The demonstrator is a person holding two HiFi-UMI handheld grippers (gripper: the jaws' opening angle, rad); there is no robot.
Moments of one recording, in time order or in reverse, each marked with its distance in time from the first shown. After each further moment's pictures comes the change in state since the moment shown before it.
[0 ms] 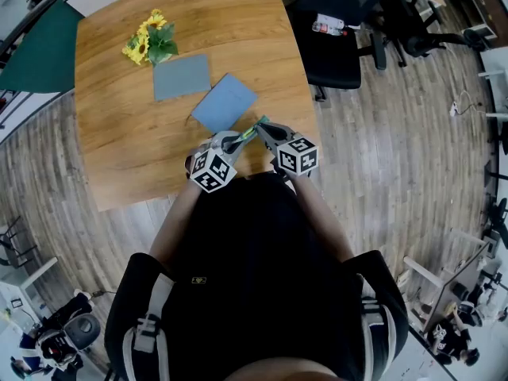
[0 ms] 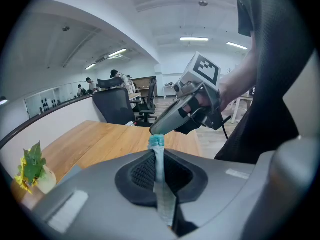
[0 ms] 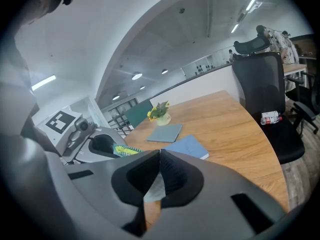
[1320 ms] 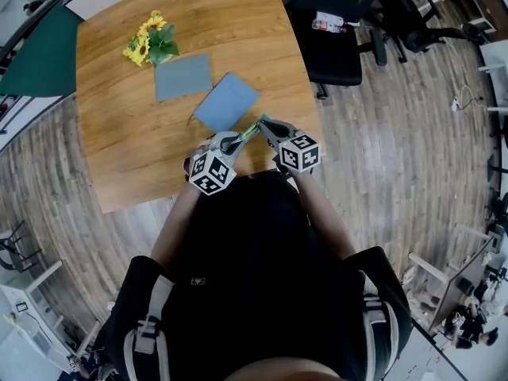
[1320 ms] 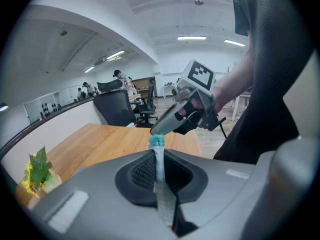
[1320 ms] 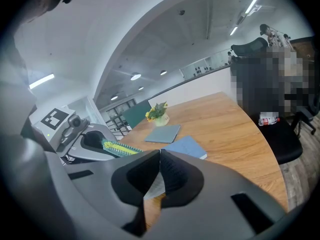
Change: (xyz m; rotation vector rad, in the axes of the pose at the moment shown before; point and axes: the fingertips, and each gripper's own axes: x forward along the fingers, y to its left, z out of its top) left arm -0.021 0.001 0.004 0.037 0.001 0.013; right arm 0.000 0.000 0.003 -0.002 -0.014 -0.027
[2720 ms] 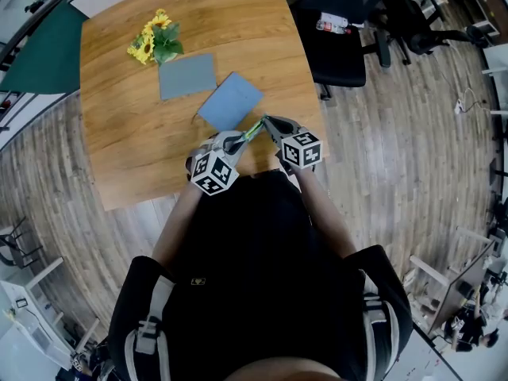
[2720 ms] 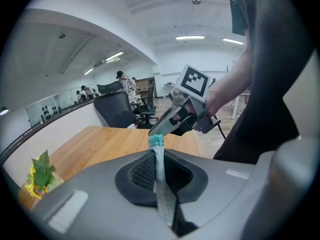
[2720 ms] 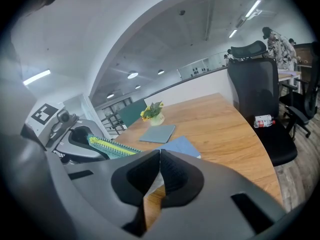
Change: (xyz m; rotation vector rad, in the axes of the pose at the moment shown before) left arm -0.006 0.000 0.004 0.022 -0.002 0.011; right arm 0.006 -0.014 0.000 -0.008 0.006 -0.052
